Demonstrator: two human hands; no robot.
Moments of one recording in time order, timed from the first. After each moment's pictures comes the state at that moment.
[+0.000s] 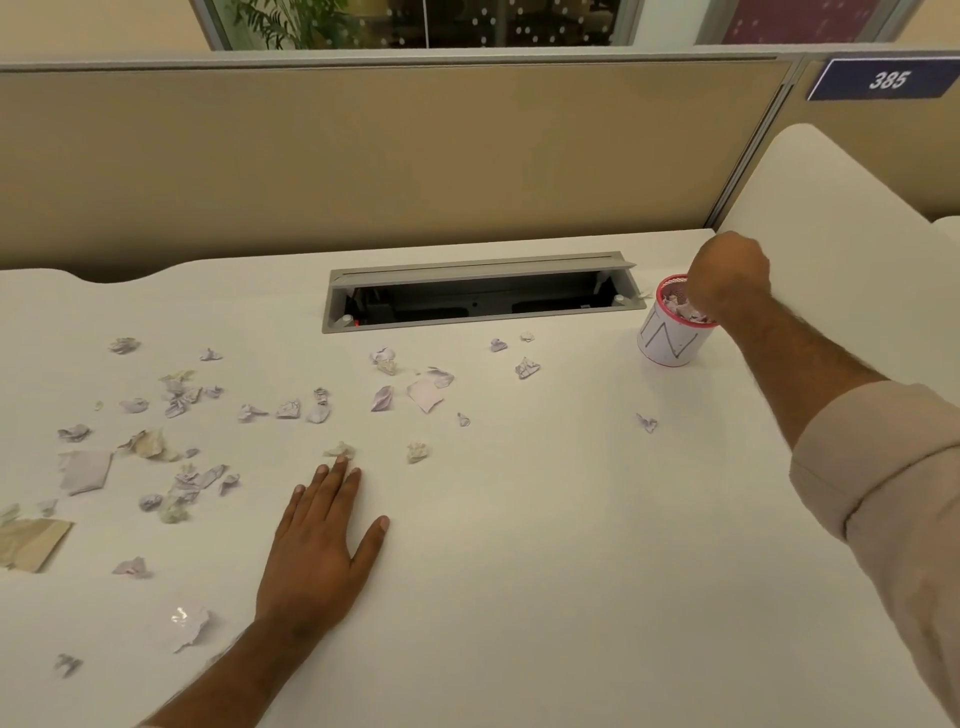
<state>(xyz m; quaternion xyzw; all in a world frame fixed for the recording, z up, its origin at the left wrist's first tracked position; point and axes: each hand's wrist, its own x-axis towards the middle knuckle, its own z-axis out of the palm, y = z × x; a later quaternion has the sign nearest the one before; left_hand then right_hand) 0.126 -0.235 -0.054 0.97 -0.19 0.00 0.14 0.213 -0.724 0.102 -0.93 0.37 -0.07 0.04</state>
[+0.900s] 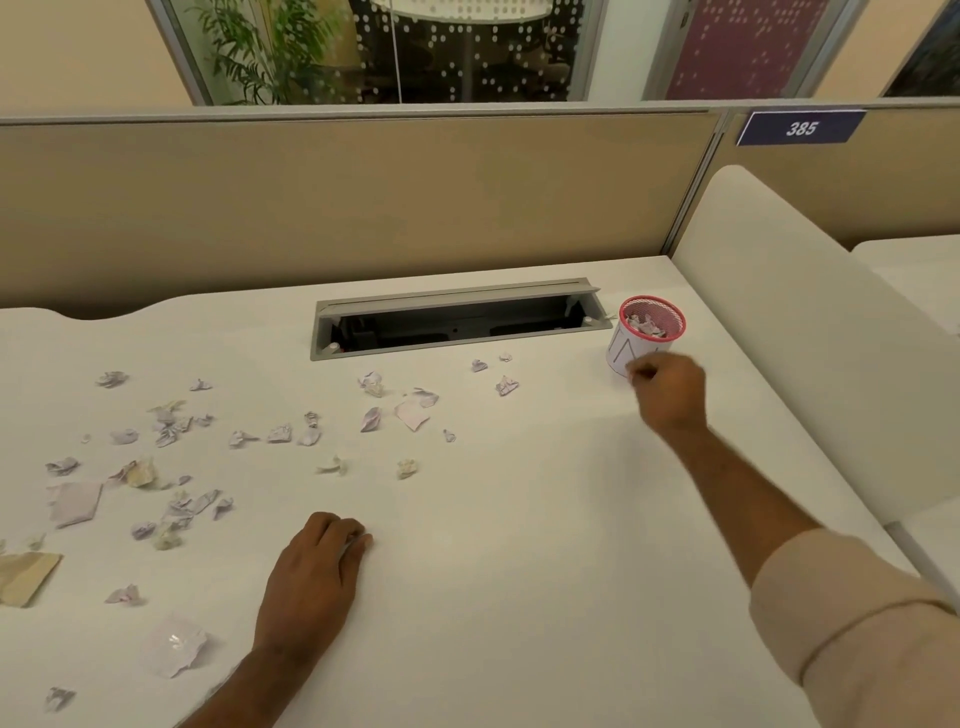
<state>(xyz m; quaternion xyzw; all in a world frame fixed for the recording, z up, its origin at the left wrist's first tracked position) 0.117 -0.232 -0.050 0.94 -0.19 0.04 0.26 0.119 -0.664 0.042 -0.89 0.29 -0.23 0.26</state>
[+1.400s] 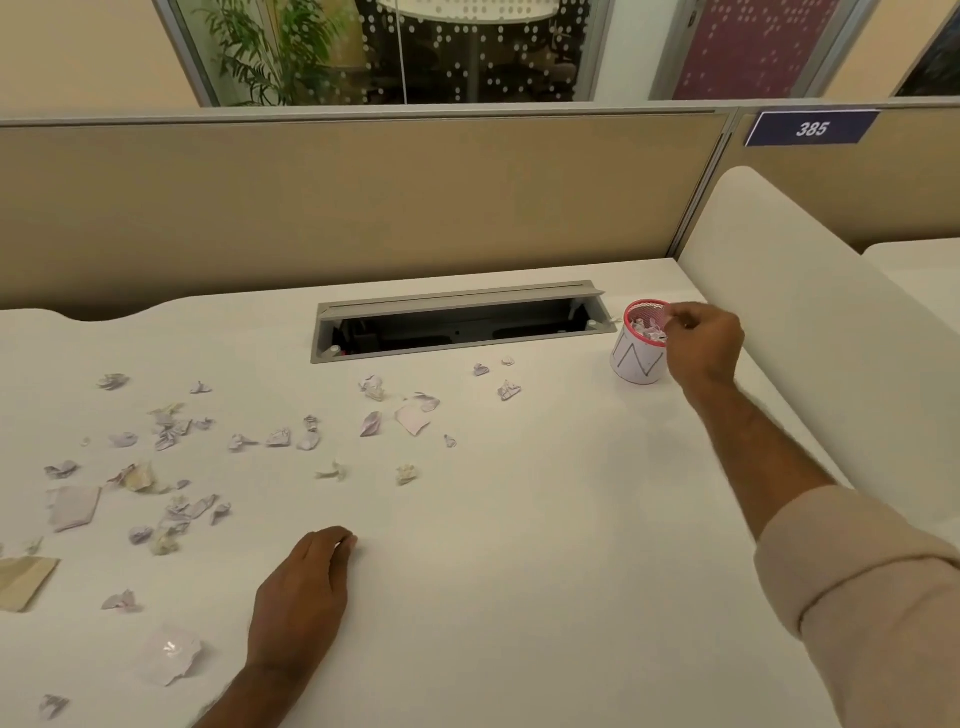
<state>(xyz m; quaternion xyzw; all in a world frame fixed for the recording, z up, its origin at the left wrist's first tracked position) 0.110 -0.233 -0.050 0.96 -0.11 0.05 0.26 0.158 -0.705 0.065 -0.80 0.36 -0.35 0.34</state>
